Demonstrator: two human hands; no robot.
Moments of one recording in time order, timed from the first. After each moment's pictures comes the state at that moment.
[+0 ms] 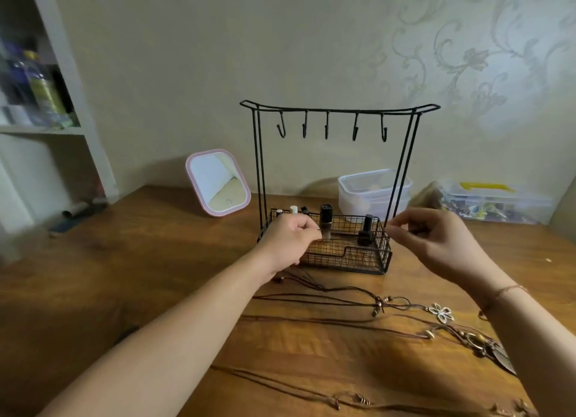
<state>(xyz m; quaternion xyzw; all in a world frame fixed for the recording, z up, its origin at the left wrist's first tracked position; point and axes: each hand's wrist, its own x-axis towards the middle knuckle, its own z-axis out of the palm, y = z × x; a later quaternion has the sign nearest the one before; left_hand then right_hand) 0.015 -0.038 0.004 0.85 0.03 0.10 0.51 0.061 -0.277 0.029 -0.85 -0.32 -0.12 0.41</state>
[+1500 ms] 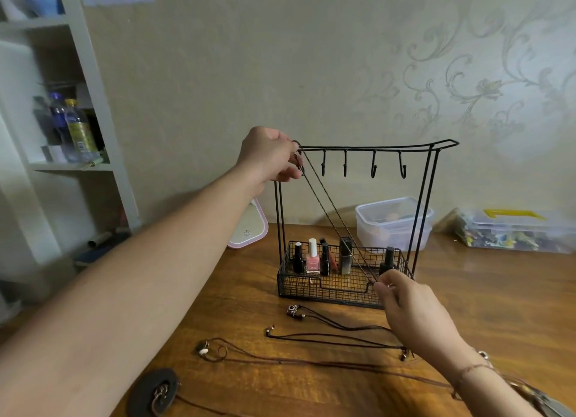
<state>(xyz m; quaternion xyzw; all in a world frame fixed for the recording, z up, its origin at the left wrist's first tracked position) 0.049 0.022 0.161 0.79 0.09 0.29 0.53 0.052 -0.221 -0.023 -0.92 -0.20 -0.11 0.31</state>
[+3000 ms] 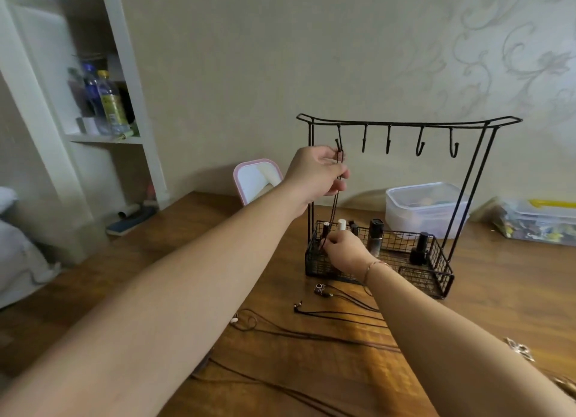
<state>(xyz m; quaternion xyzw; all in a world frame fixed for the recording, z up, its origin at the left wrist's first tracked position) 0.046 0.019 0.095 0.78 0.04 0.22 0.59 0.114 -0.068 -0.034 -0.88 -0.23 0.10 0.40</state>
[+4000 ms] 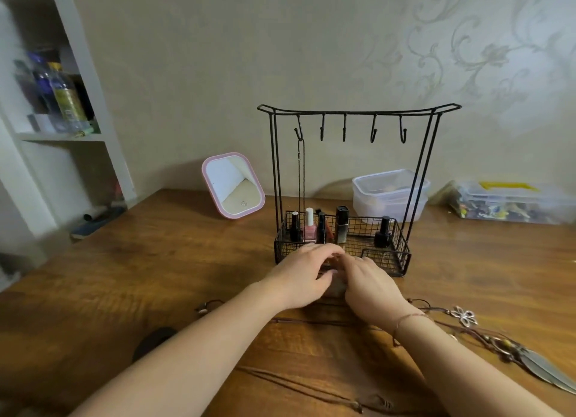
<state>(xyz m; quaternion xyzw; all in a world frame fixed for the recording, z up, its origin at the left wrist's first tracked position) 0.013 -0.023 -0.047 0.96 -0.10 0.10 0.25 0.049 -0.179 -0.048 -0.93 -0.32 -0.05 0.19</state>
